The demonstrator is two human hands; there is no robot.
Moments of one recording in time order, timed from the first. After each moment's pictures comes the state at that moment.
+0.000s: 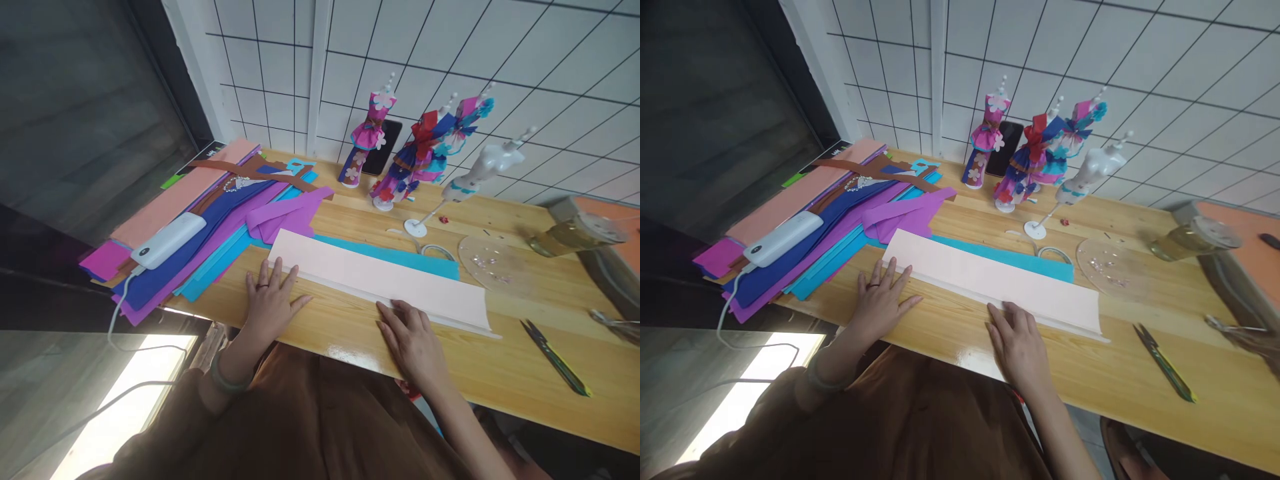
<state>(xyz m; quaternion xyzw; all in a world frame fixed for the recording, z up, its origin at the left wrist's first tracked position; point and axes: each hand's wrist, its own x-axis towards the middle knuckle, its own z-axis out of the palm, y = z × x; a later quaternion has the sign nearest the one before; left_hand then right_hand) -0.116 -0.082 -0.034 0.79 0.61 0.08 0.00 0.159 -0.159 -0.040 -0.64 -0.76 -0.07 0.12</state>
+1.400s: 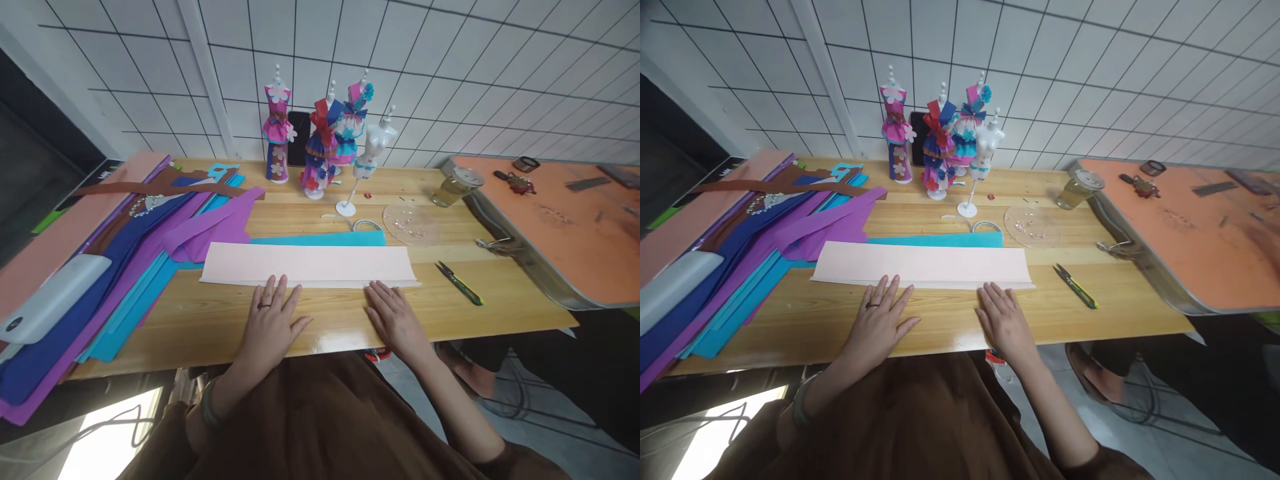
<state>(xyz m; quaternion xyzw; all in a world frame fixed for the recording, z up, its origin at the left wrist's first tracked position) -0.047 -0.101 -0.040 0.90 0.42 0.10 0.01 0.219 -0.198 -0.052 -0.67 -0.73 -0.07 0.12</state>
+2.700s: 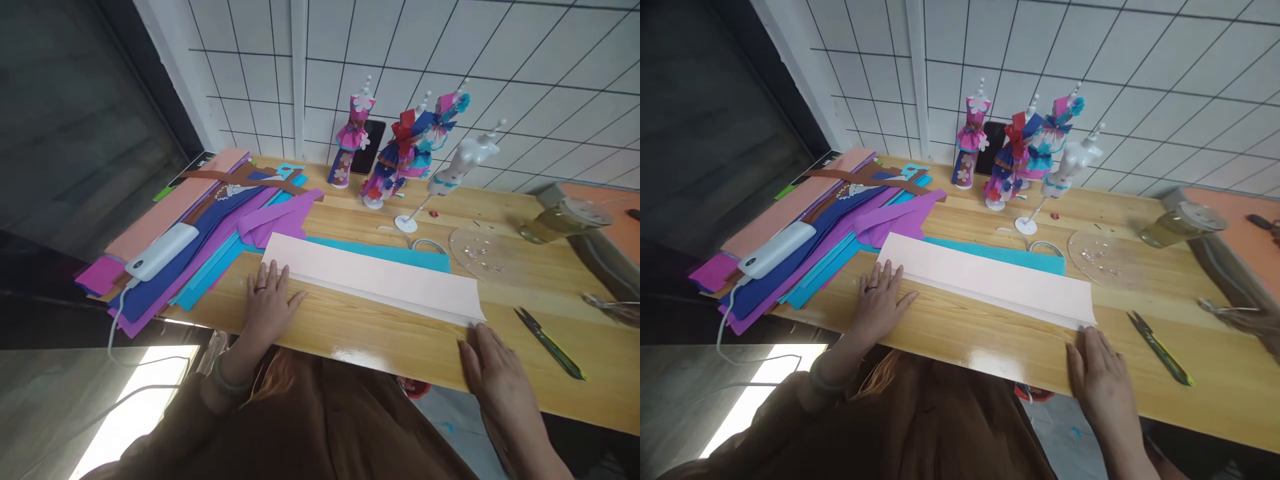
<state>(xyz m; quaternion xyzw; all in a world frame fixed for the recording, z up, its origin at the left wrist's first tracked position) -0.109 -0.076 -0.040 0.79 0.61 0.07 -0.02 0.278 -0.229 -0.066 -0.75 -0.64 -0.12 0.09</state>
